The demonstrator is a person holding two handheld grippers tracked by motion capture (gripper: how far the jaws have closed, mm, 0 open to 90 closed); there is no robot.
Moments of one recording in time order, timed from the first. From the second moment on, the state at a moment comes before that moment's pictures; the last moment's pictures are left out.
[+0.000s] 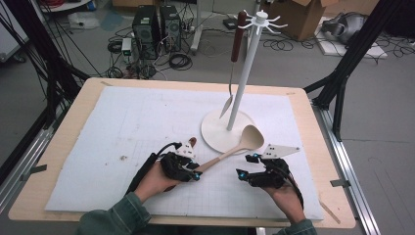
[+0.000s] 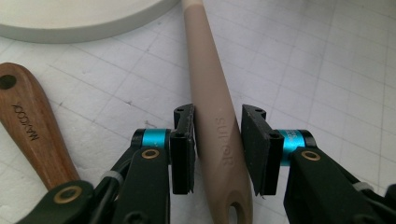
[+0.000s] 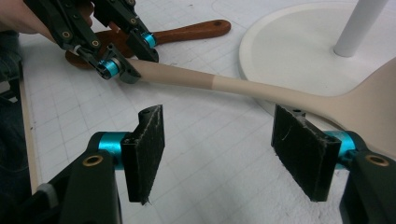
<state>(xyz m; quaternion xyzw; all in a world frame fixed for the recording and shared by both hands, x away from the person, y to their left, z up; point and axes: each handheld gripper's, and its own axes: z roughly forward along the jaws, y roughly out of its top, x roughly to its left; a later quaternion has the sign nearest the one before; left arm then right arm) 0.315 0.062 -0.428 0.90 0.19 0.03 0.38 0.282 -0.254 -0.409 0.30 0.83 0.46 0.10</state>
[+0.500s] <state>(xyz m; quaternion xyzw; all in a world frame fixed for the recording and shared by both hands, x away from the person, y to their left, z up) 0.302 0.070 -0.418 0.91 0.14 0.00 0.39 0.285 -0.236 -0.395 0.27 0.85 0.45 0.10</state>
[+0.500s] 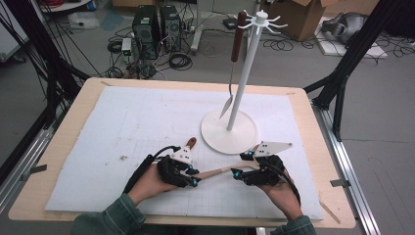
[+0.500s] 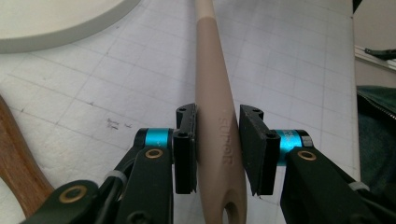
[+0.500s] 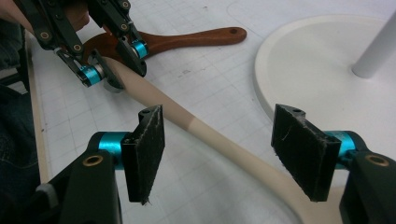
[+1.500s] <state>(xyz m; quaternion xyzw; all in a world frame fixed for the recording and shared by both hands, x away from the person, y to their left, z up) 0.301 0.105 -0.387 0.91 0.11 -0.02 0.39 0.298 -0.185 -0.393 0.21 0.89 0.41 0.04</state>
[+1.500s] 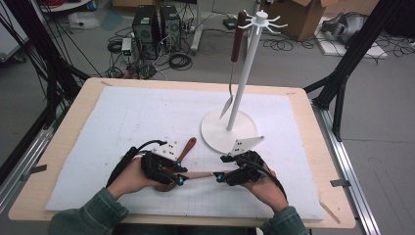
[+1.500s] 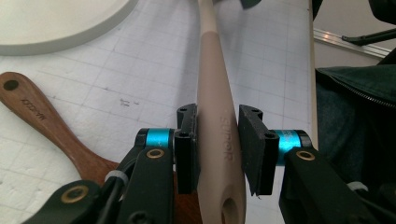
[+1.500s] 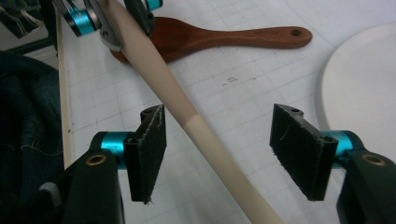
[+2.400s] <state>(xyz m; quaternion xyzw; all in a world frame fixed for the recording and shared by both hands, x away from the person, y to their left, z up) 0.307 0.111 -0.370 0.91 0.10 -0.02 0.41 0.309 -0.157 -0.402 0.15 0.92 0.36 0.01</state>
